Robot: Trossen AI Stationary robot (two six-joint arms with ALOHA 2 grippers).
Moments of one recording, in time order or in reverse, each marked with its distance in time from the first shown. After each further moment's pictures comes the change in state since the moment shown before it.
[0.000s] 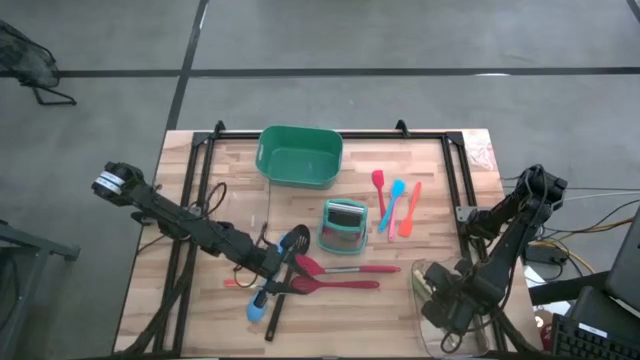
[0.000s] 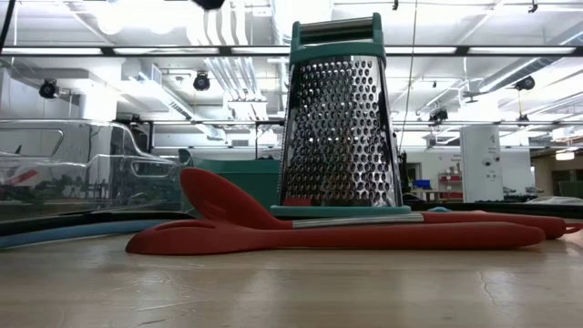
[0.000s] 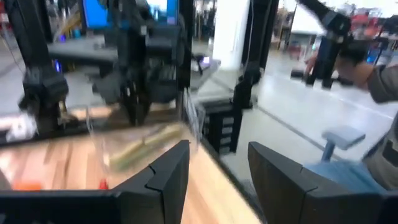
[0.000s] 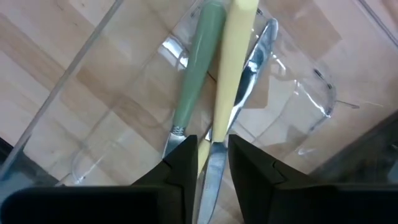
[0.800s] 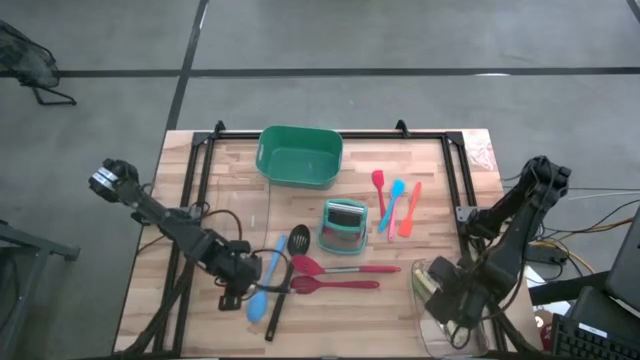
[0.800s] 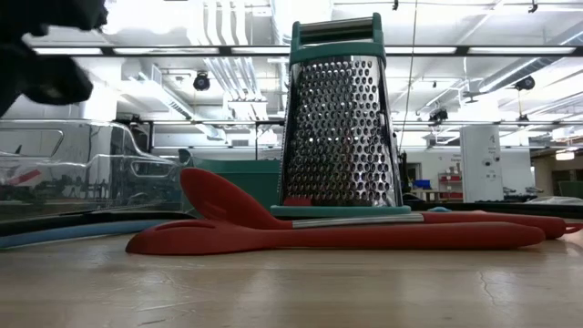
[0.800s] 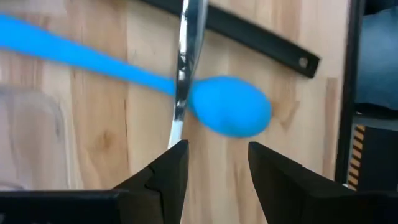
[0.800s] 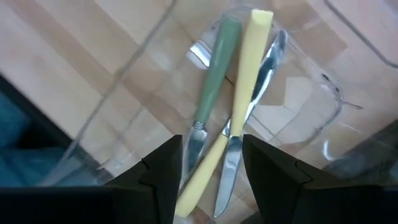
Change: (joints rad) left arm -0.151 -0.054 0.132 -1.298 0.097 -0.577; right arm 0.002 -0.128 0.000 0.000 0.043 0.003
